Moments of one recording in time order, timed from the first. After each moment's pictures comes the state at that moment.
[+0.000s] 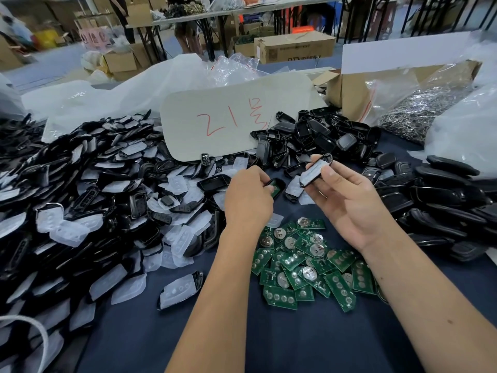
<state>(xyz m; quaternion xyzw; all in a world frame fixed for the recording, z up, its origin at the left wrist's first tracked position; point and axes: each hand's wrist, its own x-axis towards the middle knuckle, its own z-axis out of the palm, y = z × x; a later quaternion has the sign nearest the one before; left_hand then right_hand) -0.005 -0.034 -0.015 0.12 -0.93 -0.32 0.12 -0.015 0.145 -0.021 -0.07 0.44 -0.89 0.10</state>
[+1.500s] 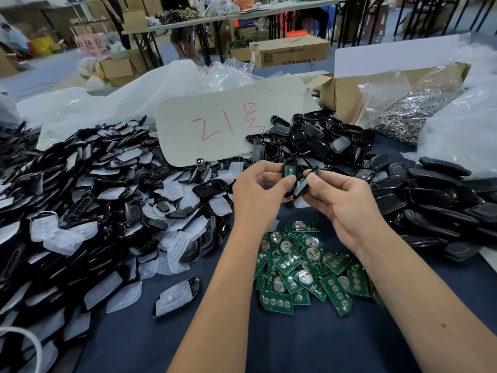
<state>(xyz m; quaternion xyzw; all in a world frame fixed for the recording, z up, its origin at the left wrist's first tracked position) 0.001 -0.011 -0.014 0.04 -0.74 -0.65 0.17 -0.017 0.145 -0.027 -0.03 0.55 -0.83 0.05</state>
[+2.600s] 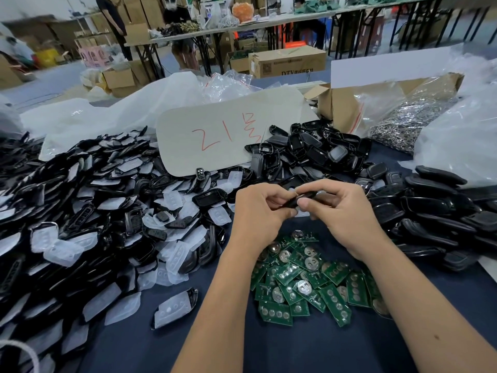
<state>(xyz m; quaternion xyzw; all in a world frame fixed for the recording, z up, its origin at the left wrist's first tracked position) 0.002 -0.018 -0.021 -0.02 -0.84 -0.52 0.13 -0.020 0.159 -0.030 -0.17 0.73 -0.66 -0.03</state>
